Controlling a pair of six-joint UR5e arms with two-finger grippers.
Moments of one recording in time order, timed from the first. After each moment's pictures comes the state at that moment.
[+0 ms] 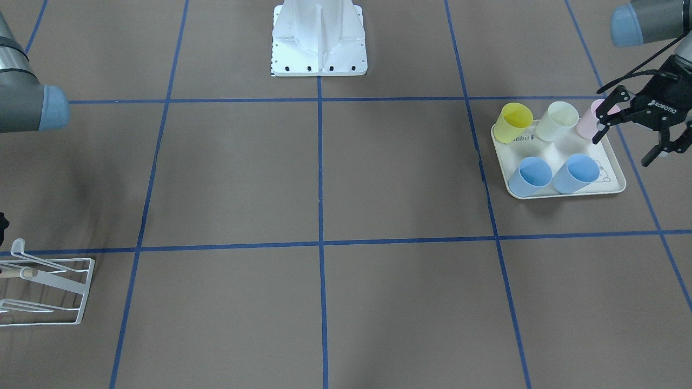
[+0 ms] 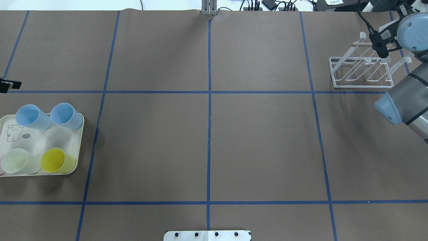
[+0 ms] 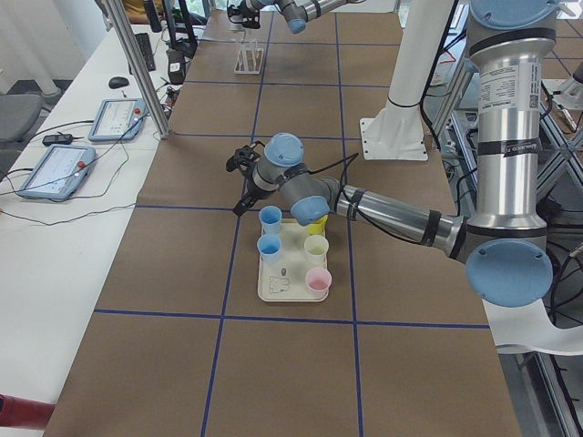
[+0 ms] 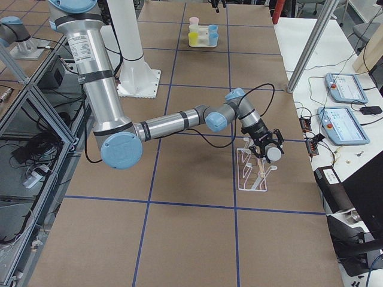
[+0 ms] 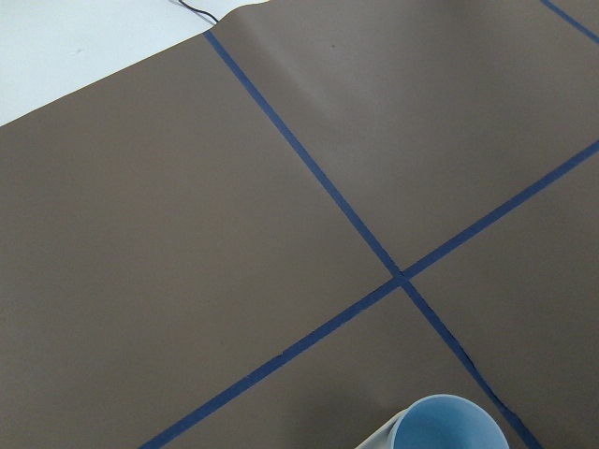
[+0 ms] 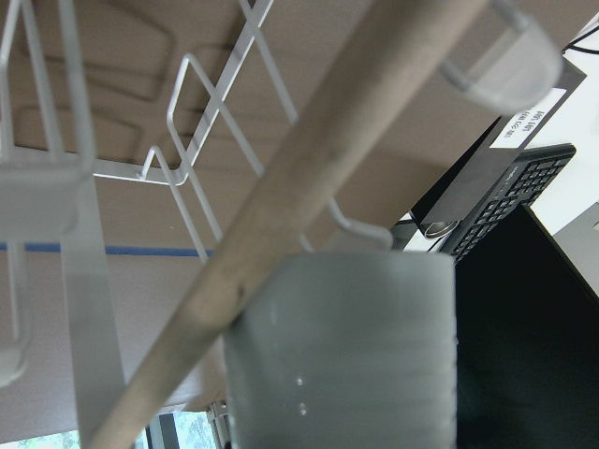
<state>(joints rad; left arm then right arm) -1.19 -1.50 -1.89 -2.28 -2.20 -0.31 1.05 -1.30 1.53 -1.22 1.24 -1.26</state>
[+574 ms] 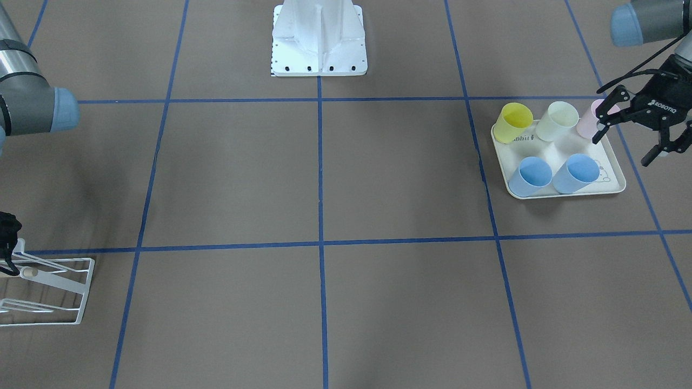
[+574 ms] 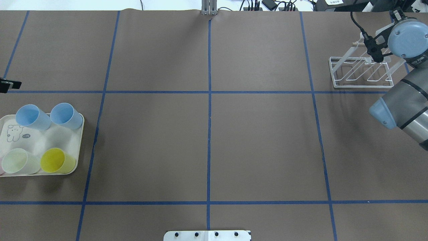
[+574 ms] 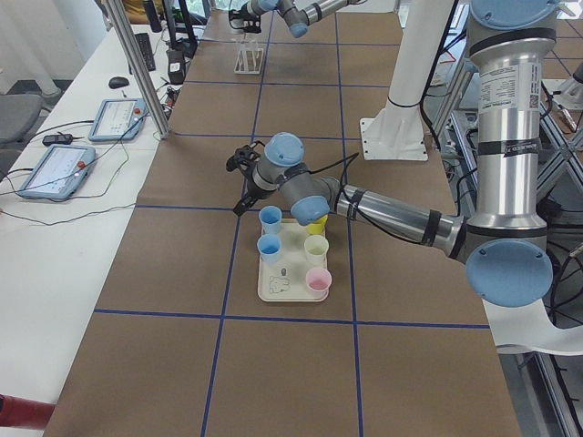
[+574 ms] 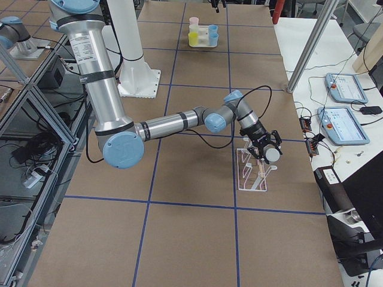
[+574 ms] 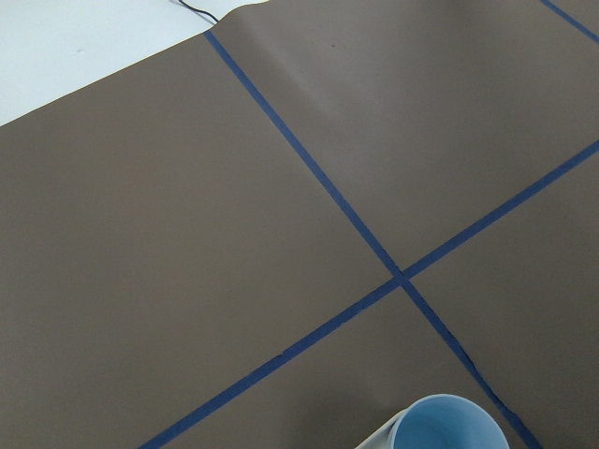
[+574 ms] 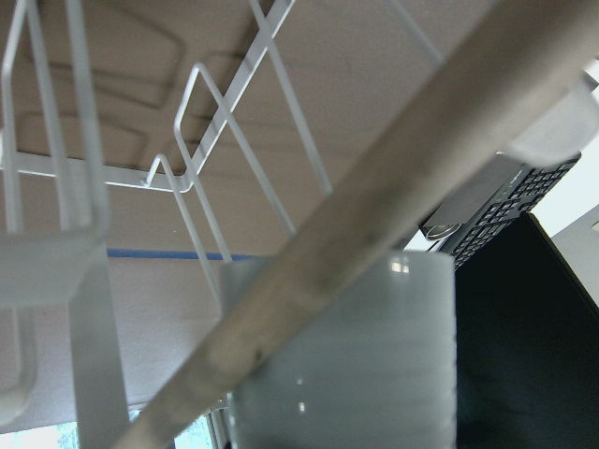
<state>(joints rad) -1.19 -1.50 -1.89 -2.28 -2.20 -0.31 1.02 -1.30 1.51 -1.22 1.19 -1.26</state>
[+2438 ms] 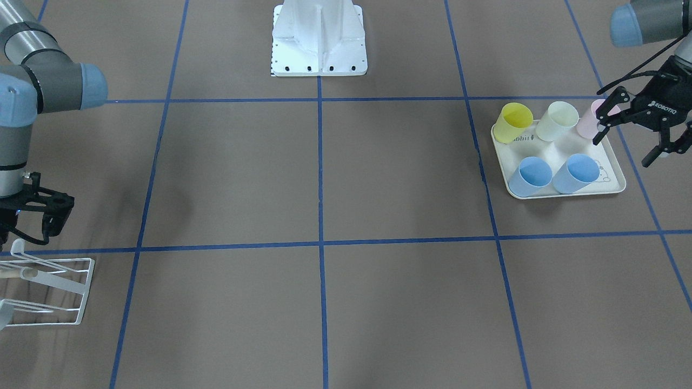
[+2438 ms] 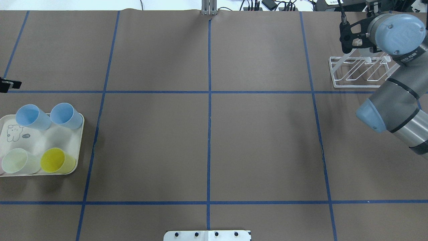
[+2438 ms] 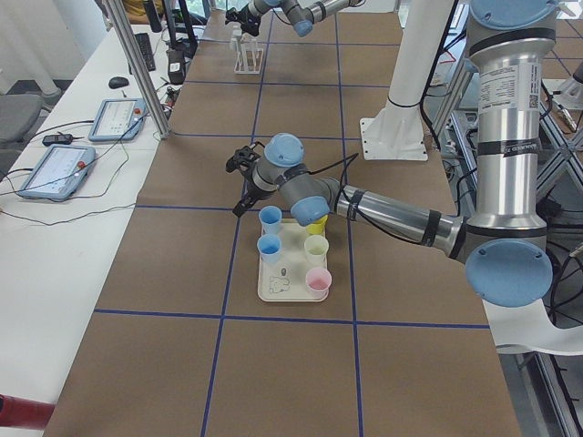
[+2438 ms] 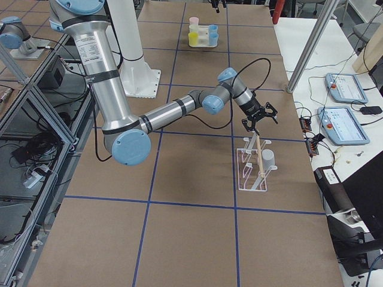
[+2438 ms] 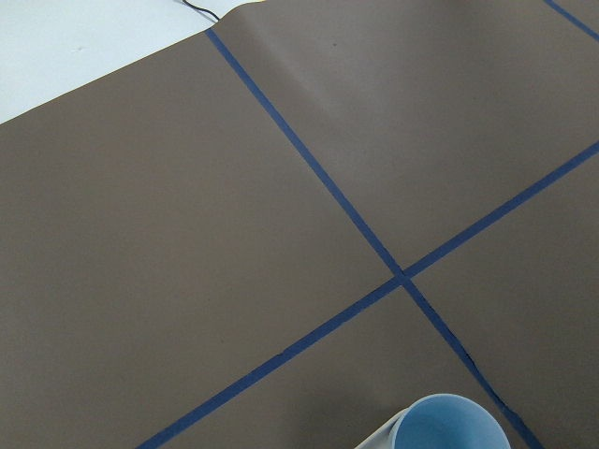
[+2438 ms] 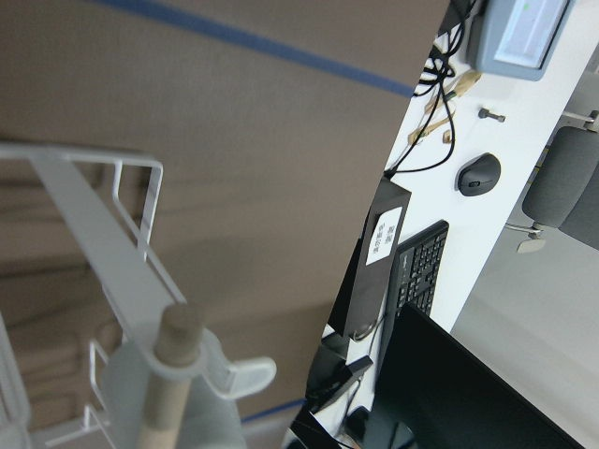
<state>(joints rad) -1.19 -1.49 -1.89 -2.28 -2.19 -0.31 0.97 -1.26 1.69 -1.22 1.39 -0.78</state>
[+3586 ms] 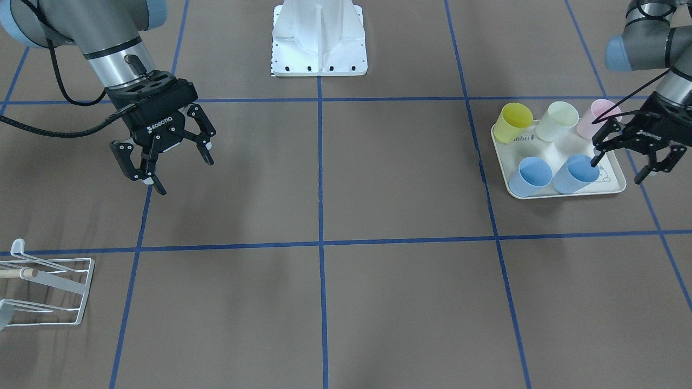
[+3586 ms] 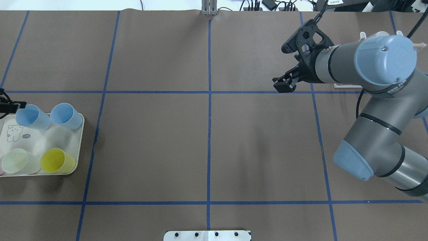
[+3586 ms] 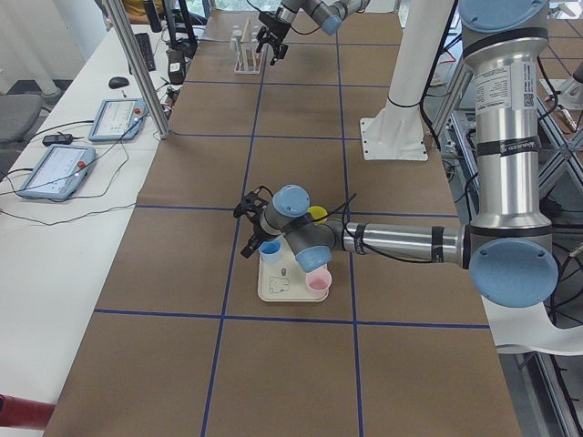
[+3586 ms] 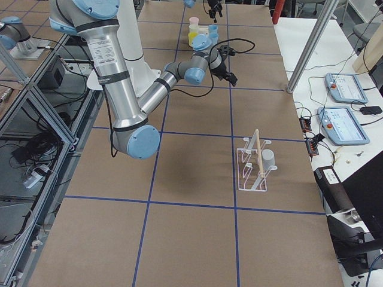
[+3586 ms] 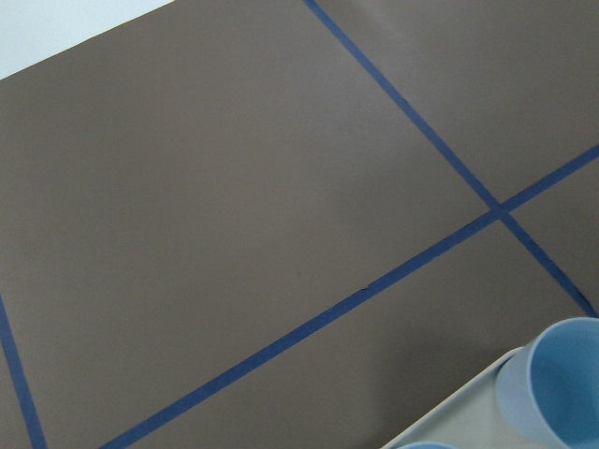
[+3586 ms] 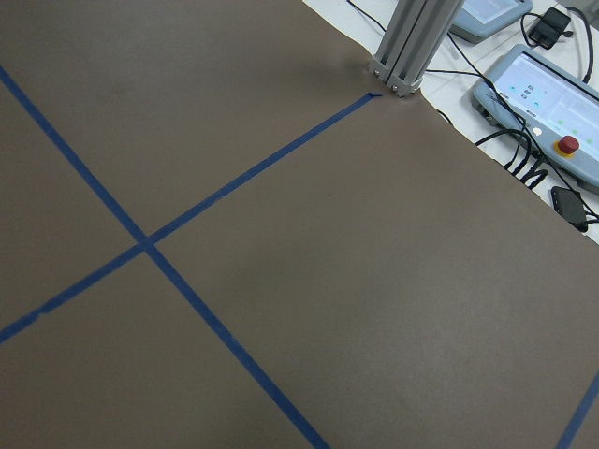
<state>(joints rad) -1.06 -1.45 -1.64 -2.60 -2.06 -0.44 0.74 -1.22 1.97 -1.22 1.72 0.31</state>
